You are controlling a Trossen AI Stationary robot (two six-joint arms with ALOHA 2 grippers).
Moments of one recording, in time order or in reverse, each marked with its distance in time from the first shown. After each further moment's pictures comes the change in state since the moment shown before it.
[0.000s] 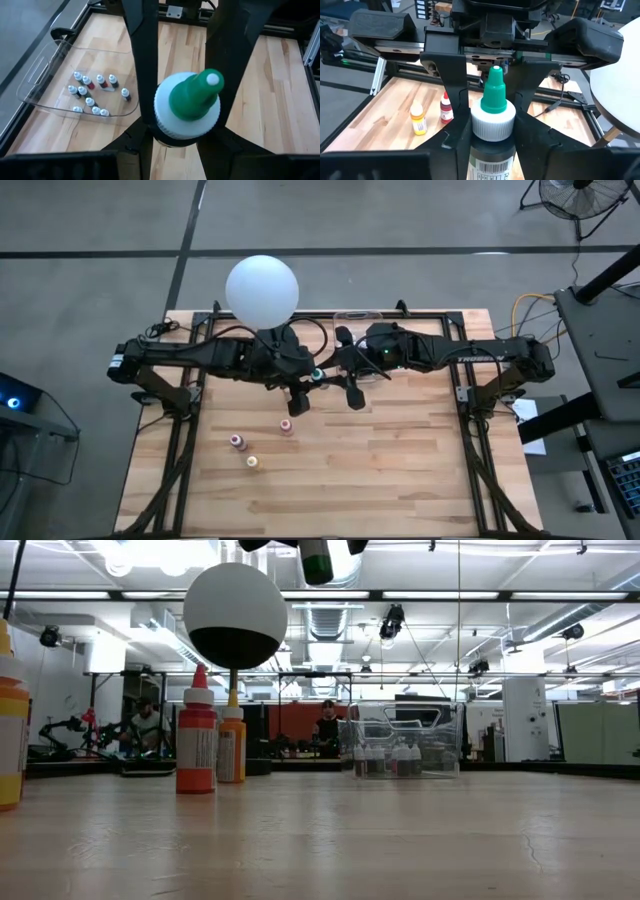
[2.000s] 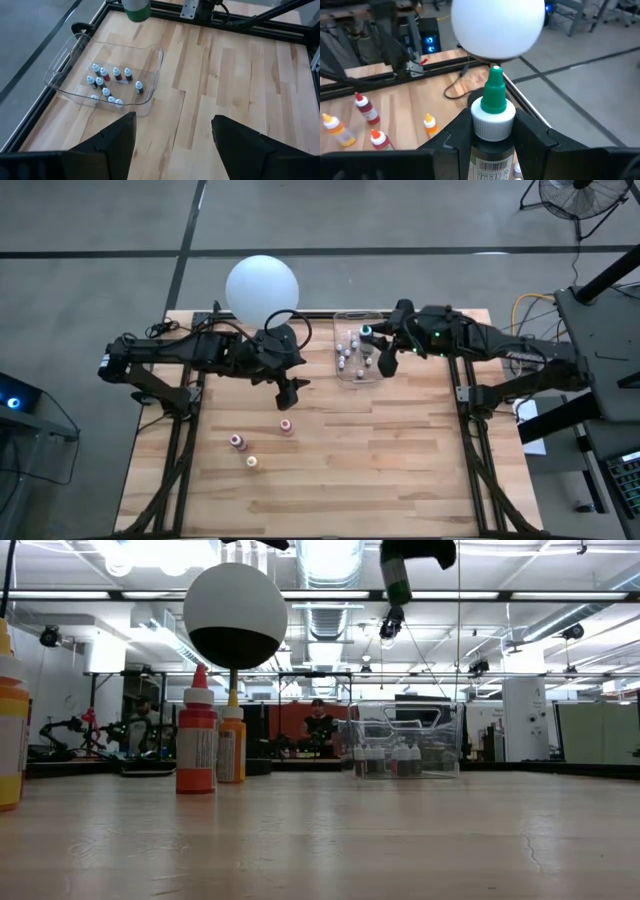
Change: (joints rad) left arm 0.002 -0.080 -0.003 -0.089 -0.045 -0.047; right arm -0.121 -0.354 -0.175 -0.221 0.367 0.238
